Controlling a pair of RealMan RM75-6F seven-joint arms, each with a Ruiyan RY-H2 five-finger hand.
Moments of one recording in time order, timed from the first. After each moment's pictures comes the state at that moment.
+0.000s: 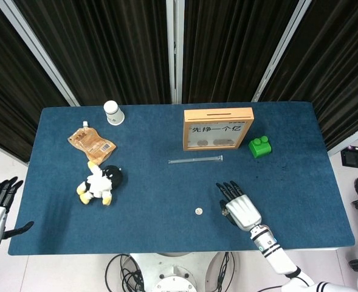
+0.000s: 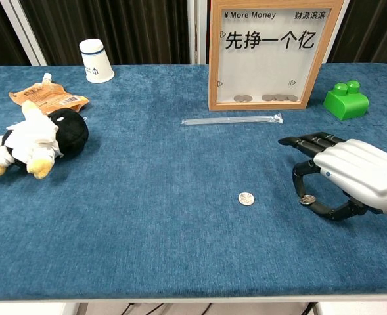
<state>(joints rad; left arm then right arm) -0.06 -1.17 0.00 -1.38 1.59 1.57 -0.21 0.40 -1.65 -0.02 -1.32 -1.56 1.14 -0.33</state>
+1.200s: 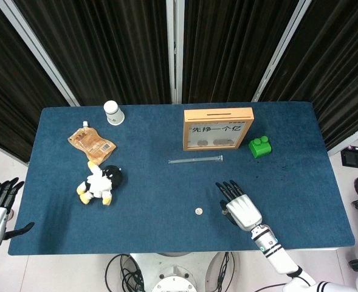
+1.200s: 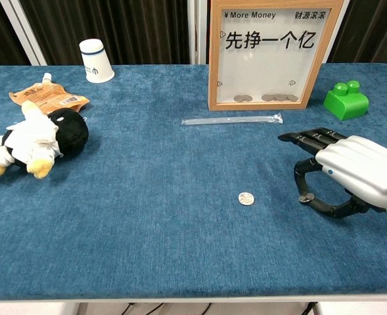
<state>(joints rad) -0.05 -1.17 0.01 -1.39 1.59 1.56 -0.21 0.40 -1.66 -0.03 -1.29 -1.59 1.18 -0.30</state>
